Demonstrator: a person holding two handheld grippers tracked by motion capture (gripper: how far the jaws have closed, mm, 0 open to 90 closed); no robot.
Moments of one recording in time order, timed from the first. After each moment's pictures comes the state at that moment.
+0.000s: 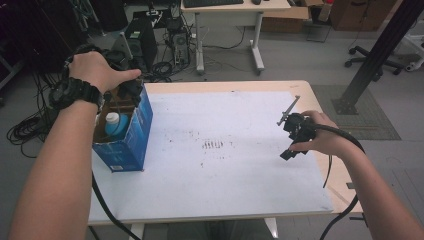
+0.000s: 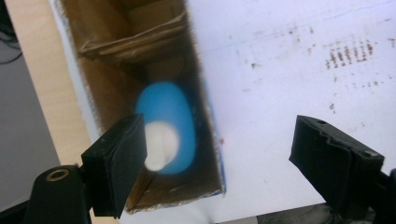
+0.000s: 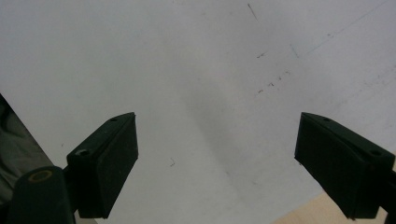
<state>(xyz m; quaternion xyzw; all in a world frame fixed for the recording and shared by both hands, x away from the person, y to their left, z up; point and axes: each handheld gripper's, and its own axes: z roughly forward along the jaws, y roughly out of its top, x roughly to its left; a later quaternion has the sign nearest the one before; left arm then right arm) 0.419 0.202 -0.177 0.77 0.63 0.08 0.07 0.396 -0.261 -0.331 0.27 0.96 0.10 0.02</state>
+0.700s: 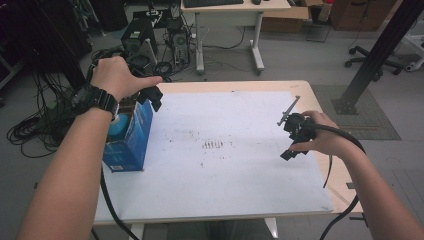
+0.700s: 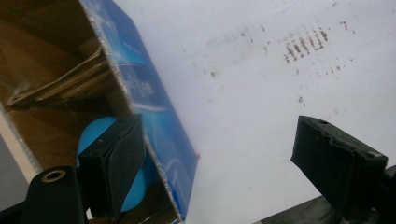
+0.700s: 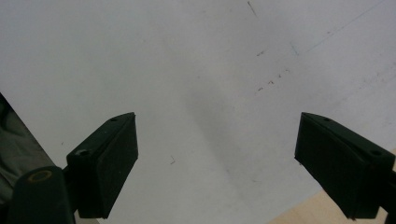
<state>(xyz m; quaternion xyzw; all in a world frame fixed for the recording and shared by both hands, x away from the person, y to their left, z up) 0.418 0.161 -0.191 0.83 0.55 0.07 0.08 0.396 -0.261 -0.331 0.27 0.96 0.10 0.02</state>
